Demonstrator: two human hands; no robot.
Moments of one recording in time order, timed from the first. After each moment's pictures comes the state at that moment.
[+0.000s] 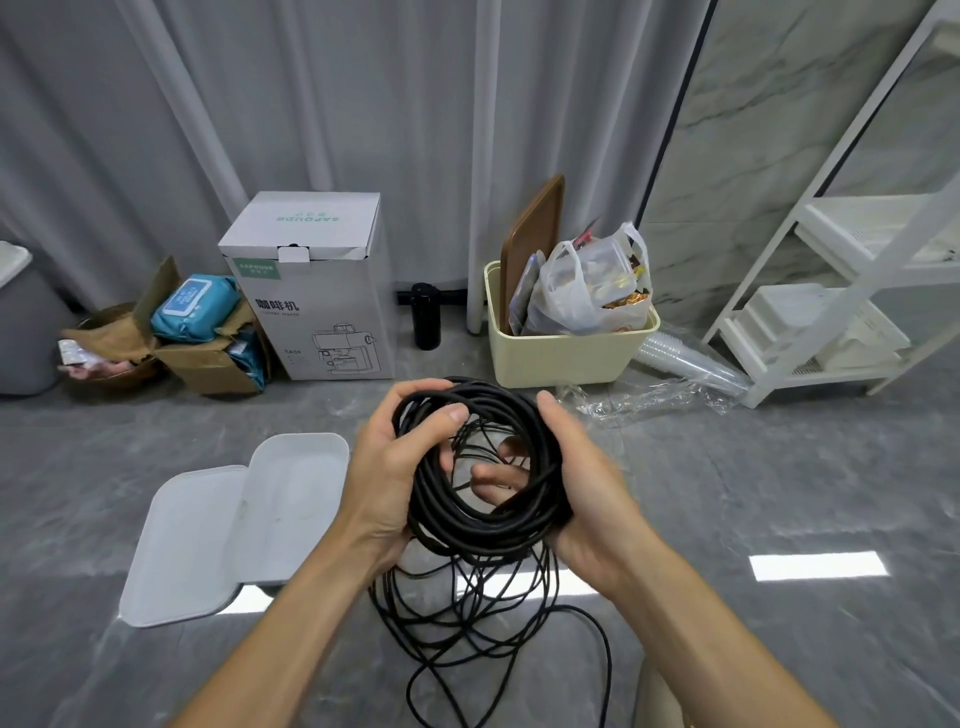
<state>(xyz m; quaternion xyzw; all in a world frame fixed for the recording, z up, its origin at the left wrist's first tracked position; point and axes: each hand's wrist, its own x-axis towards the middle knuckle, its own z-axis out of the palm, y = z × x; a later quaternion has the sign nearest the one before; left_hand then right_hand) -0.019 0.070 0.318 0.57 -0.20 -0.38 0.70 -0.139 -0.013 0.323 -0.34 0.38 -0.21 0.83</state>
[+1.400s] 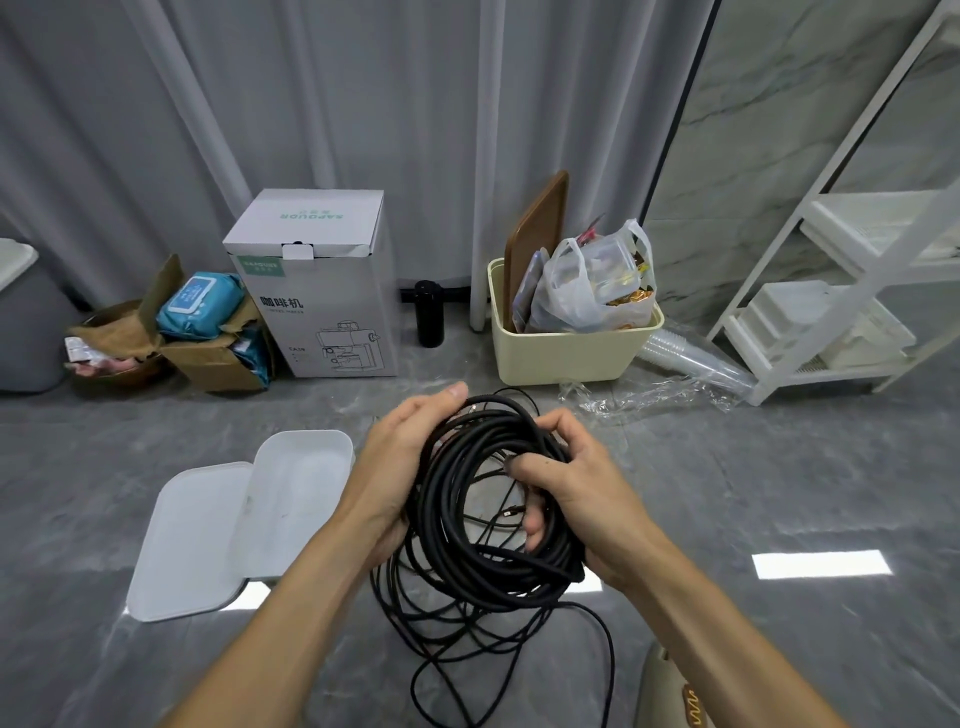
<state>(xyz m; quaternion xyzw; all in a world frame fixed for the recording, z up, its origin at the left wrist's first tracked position) -0.010 0.068 0.316 0.61 -0.16 -0.45 0.63 -0.149 -0.021 0.310 -0.53 0.36 -0.15 0.75</state>
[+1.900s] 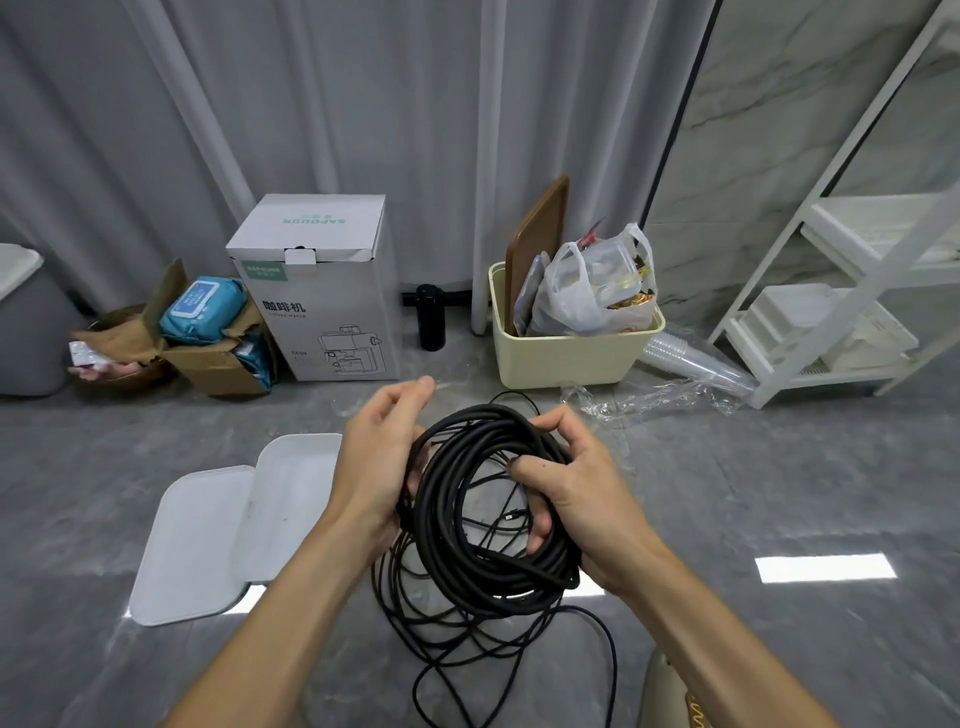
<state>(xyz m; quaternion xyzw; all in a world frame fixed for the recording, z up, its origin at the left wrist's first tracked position) -0.004 0.067 0.318 0.66 -0.11 -0.37 0.64 -0.147 -0.018 0.309 -0.54 0.35 -0.19 0.74</state>
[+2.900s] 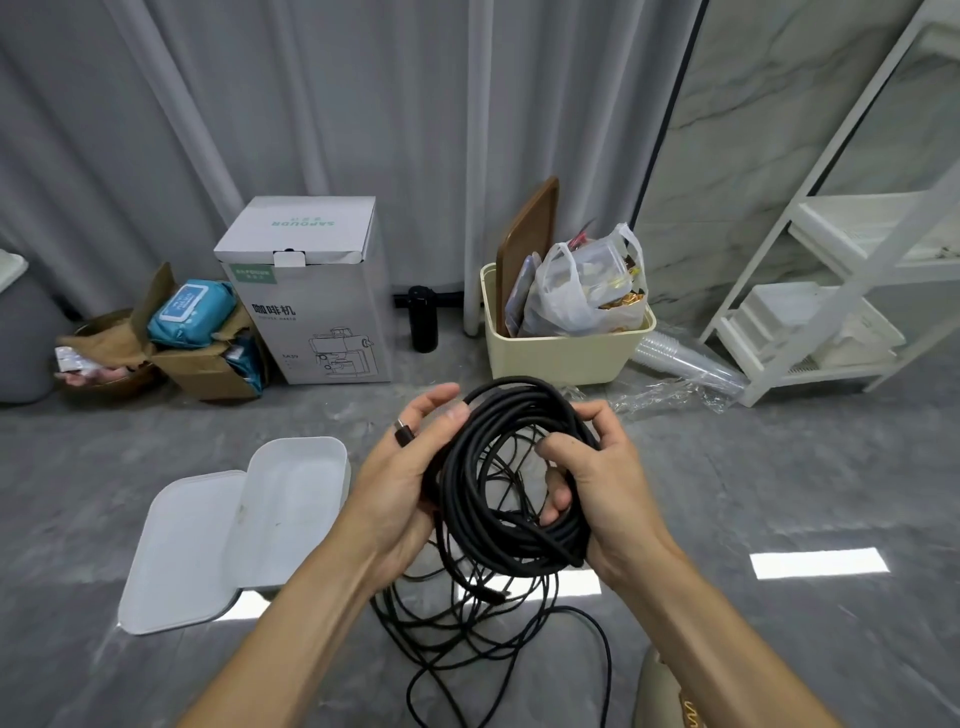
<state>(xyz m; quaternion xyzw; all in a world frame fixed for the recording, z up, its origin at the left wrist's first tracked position) -0.023 0.066 0.312 0.48 -0.11 -0.51 0.70 -0.153 -0.027 0.314 -0.47 0.41 -0.29 0.73</state>
